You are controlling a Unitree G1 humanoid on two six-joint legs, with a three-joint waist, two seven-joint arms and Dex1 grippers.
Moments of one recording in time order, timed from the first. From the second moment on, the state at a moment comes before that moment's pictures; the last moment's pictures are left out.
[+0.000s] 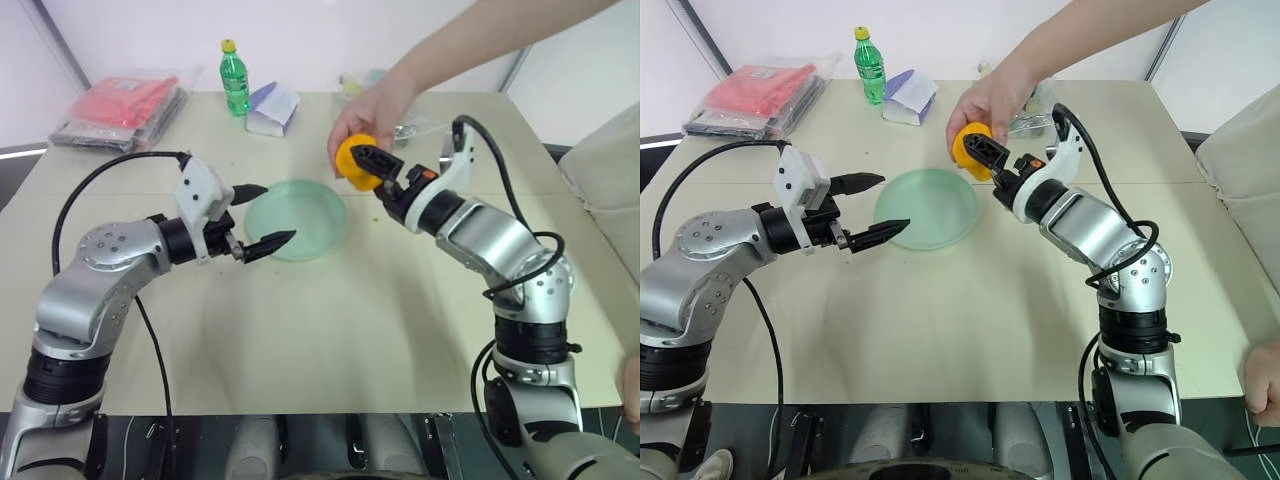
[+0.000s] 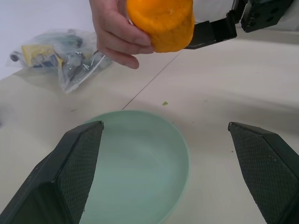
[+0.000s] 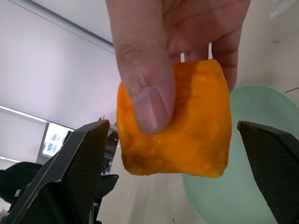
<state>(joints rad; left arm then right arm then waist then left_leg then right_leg) -0.42 0.70 0.07 -0.42 -0.54 0.64 -0.76 -0.62 -0.33 -0.10 -0.23 1.77 0.71 -0.62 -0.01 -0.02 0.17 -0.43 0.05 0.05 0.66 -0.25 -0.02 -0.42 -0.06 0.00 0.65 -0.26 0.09</state>
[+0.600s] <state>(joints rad) -0.35 0.72 0.14 -0.44 -0.56 0.67 -0.73 -0.62 -0.50 -0.01 -0.25 1.55 0.87 -0.44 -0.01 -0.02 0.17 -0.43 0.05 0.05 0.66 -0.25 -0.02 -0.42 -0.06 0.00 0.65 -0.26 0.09</state>
